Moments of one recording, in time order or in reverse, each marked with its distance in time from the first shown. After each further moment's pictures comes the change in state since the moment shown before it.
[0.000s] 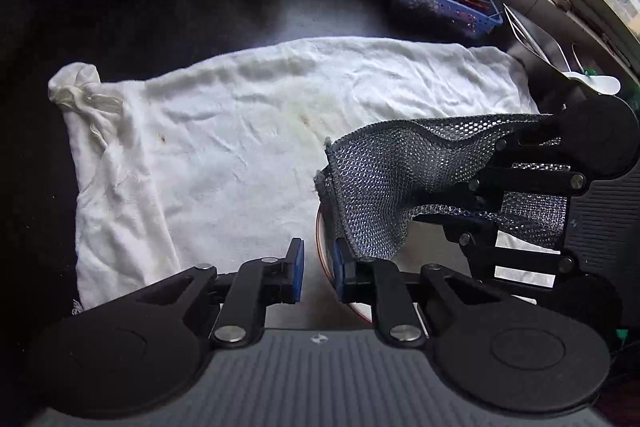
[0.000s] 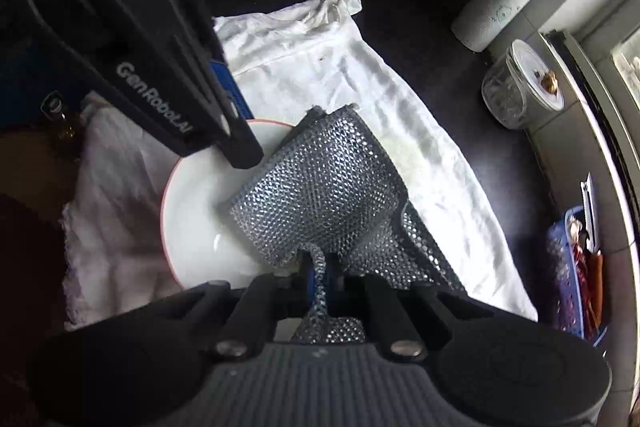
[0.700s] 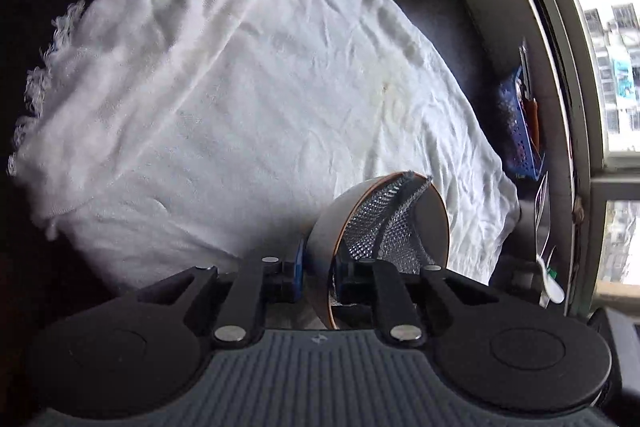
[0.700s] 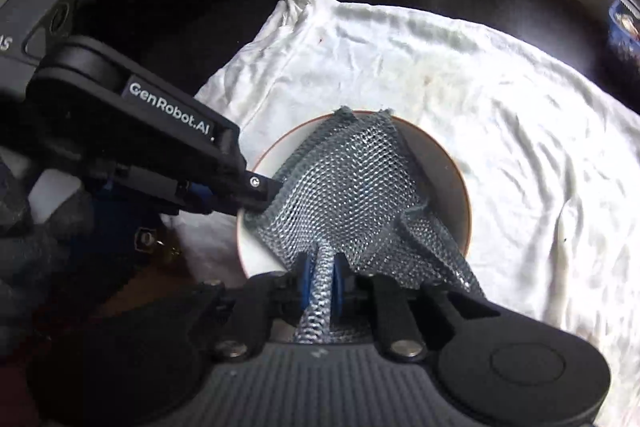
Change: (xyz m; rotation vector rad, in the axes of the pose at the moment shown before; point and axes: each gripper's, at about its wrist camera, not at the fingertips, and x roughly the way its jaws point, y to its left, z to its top) left arm 0.003 0.031 -0.061 -0.729 -0.018 -0.192; right arm 0.006 -0.021 -0.033 0.644 -0.015 0.370
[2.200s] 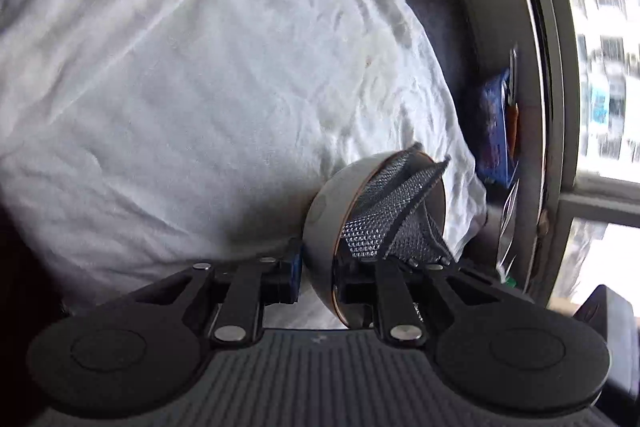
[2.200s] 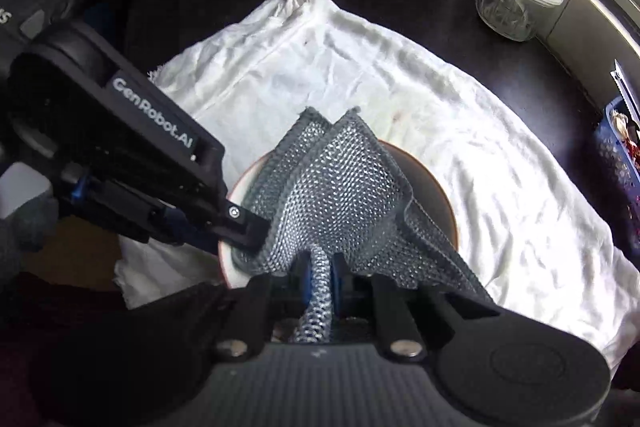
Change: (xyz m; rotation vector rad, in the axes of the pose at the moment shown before) left arm 0.026 0.000 0.003 -0.107 0.067 -0.120; right arm 0.007 0.003 0.019 -0.260 0.076 -0.172
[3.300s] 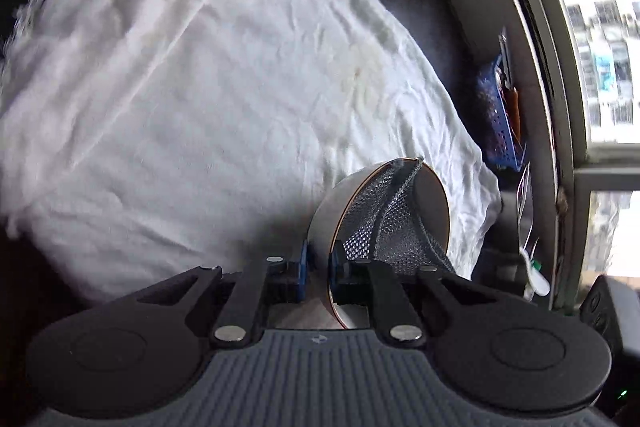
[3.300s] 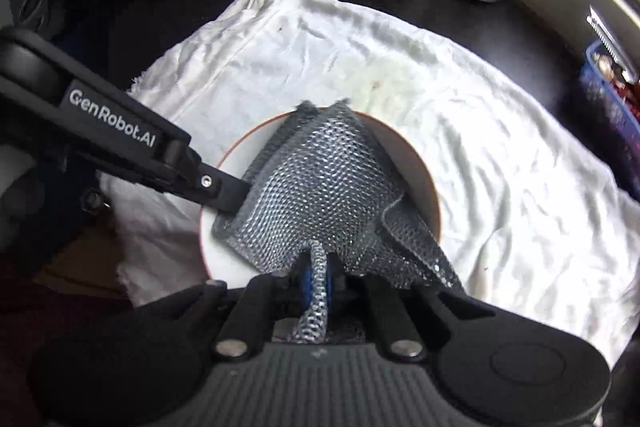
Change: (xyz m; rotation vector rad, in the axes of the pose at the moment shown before) left arm -0.012 0.005 -0.005 -0.046 -0.040 0.016; right arm -0.001 -0.014 -0.014 0.172 -0.021 0.059
